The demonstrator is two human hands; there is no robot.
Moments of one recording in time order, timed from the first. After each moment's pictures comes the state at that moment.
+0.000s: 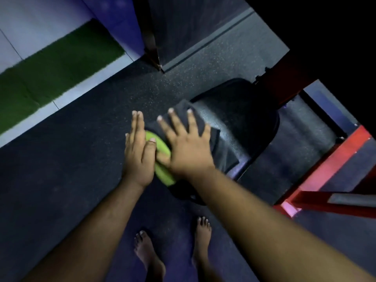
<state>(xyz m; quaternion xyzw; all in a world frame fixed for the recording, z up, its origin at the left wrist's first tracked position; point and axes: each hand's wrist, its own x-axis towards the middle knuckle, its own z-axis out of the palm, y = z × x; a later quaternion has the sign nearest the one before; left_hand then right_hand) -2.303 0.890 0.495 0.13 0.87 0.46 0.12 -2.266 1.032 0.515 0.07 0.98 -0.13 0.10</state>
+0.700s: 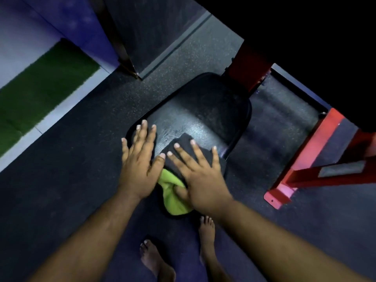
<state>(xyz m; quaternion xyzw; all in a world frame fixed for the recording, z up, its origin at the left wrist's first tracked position) -2.281 0.915 0.506 0.31 0.89 0.30 0.15 -2.148 1.063 0.501 0.08 0.99 -0.12 0.08</state>
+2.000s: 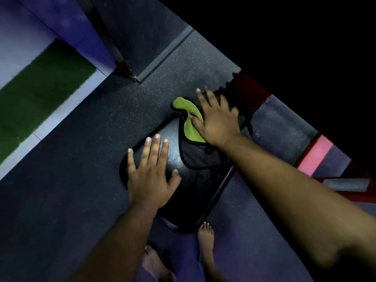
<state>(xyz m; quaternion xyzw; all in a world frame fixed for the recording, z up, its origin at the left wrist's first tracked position) -2.304 0.980 0.494 0.33 0.94 0.00 0.11 -2.308 1.228 0.498 0.22 0.96 -0.14 0.11</state>
